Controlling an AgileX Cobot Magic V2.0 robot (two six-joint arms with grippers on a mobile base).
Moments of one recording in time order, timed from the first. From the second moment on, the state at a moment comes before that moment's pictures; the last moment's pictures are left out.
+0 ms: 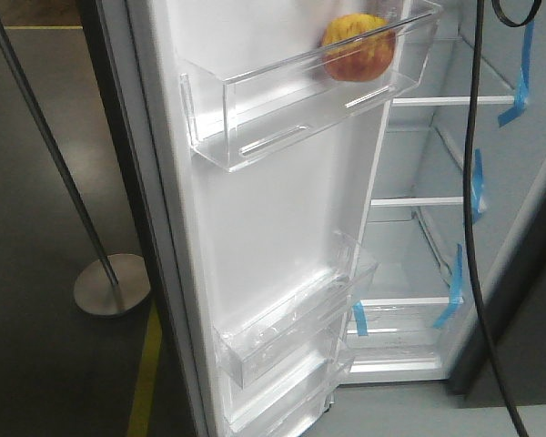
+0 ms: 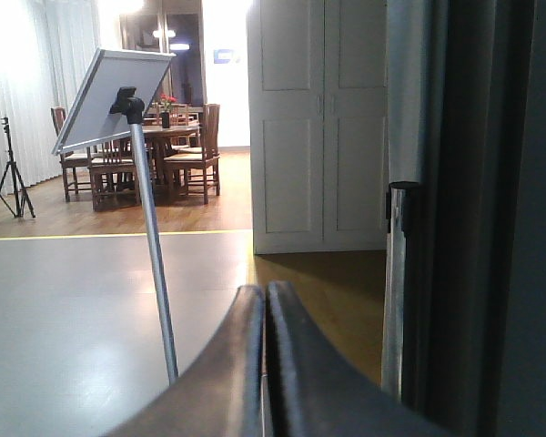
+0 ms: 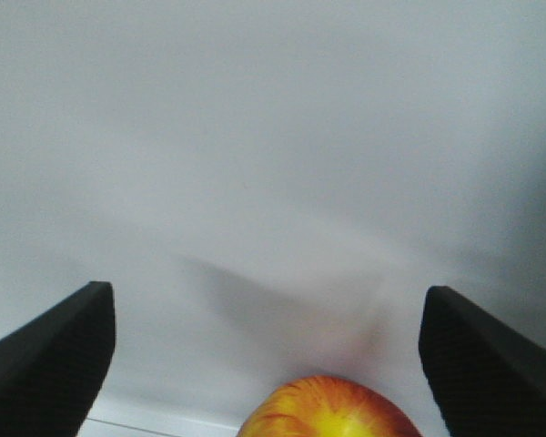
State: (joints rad) left arm 0.05 -0.01 0.02 -0.12 -0.03 0.05; right arm 0.09 1.80 -2.03 0.99 0.98 -0.83
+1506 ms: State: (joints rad) left arm 0.05 -0.01 0.02 -0.56 -0.05 -0.14; right arm 0.09 0.58 -0.84 0.66 0.93 -0.60
